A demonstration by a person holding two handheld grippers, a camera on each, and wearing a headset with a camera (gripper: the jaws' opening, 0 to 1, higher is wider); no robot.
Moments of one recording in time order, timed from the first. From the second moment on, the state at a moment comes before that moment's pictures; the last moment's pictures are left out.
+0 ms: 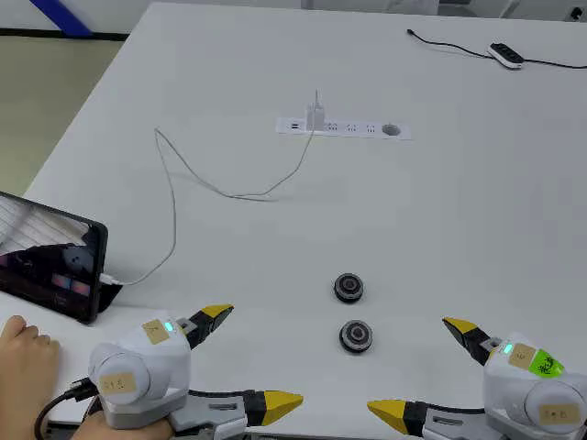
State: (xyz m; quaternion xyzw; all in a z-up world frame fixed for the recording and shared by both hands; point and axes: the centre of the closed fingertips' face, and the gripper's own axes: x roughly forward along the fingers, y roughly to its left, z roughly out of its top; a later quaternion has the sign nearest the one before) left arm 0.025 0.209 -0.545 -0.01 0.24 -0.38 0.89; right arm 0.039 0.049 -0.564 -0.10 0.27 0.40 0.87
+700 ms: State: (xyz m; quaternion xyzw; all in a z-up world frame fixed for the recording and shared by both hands) left arm 0.026 0.207 -0.548 -0.01 0.24 -0.38 0.89; right arm 0.040 0.049 -0.566 -0.10 0.27 0.40 0.87
